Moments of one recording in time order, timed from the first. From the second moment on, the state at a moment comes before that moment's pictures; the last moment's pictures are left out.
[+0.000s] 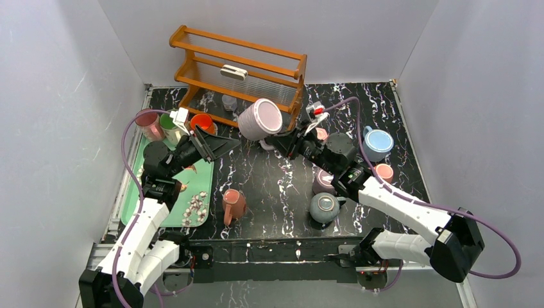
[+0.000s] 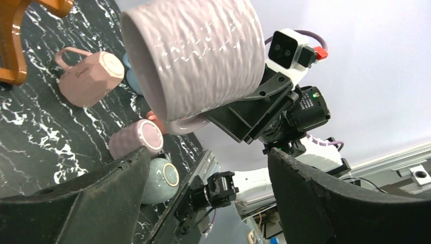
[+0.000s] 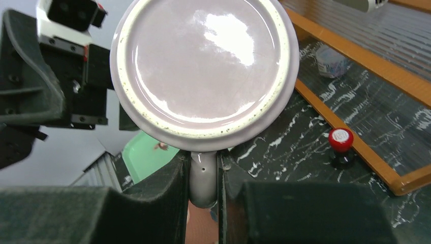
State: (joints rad) left arm -0.21 0.83 0.62 0.35 0.76 -1.09; right arm 0.82 1.12 0.79 0.40 -0.12 0.45
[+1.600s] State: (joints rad) left arm -0.48 0.95 0.69 0.83 0.66 -1.22; right arm 0.84 1.23 0.96 0.81 -0.46 0.84
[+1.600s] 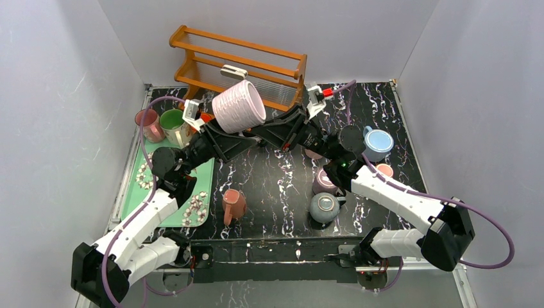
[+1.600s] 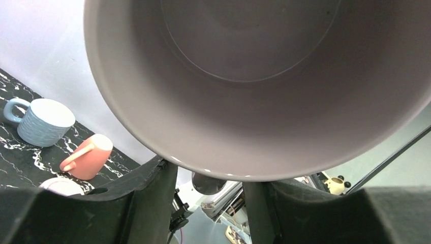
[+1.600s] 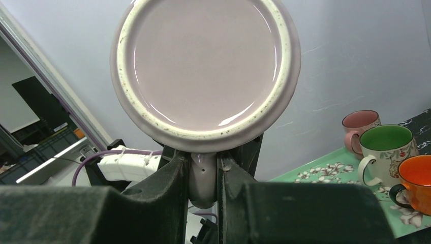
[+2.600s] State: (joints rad) left arm -0.52 1.00 0.69 0.93 0.55 -1.22; right arm 0.83 1.22 0.91 0.87 -0.41 0.86
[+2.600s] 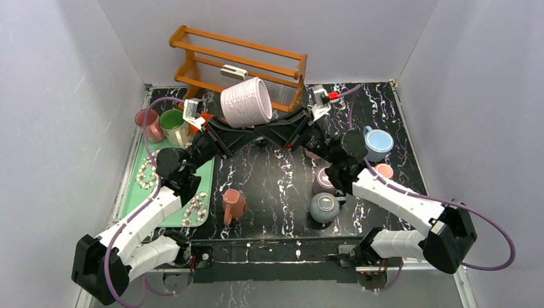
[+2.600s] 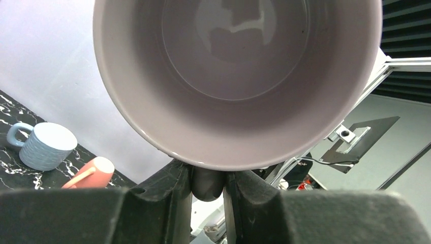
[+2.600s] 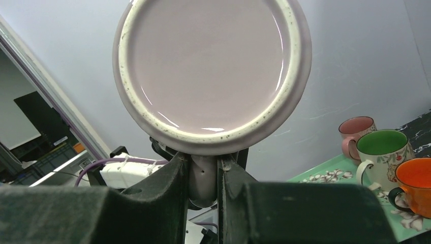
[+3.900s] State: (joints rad) left arm -0.53 0.80 0.47 0.62 0.00 -0.75; right arm 0.85 0.86 0.76 0.50 -0.25 0.58
